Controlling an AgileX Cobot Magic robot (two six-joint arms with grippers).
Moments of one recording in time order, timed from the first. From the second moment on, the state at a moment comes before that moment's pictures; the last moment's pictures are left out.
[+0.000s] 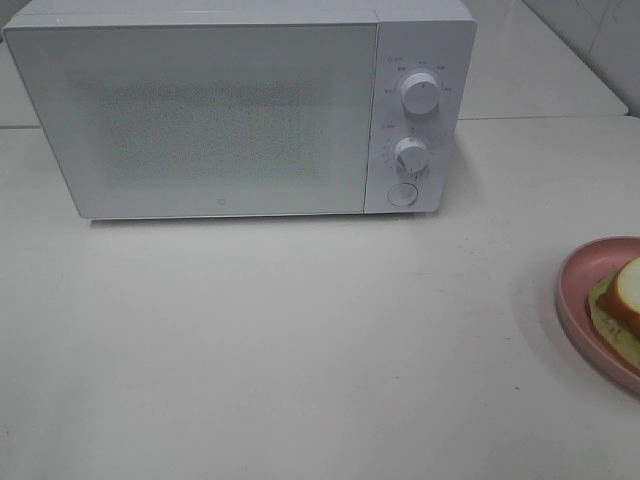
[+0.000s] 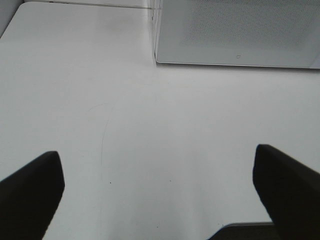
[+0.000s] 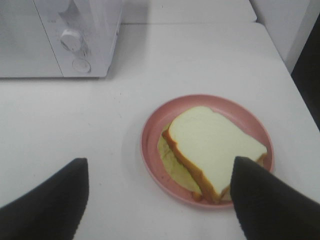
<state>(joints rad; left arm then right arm) -0.07 0.00 -0.52 -0.02 1.08 -0.05 0.08 0.00 -0.51 -0.06 0.98 0.07</state>
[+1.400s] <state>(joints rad) -0.07 0.00 -0.52 -0.02 1.08 -0.05 0.08 0.77 -0.52 -0.06 0.14 0.07</state>
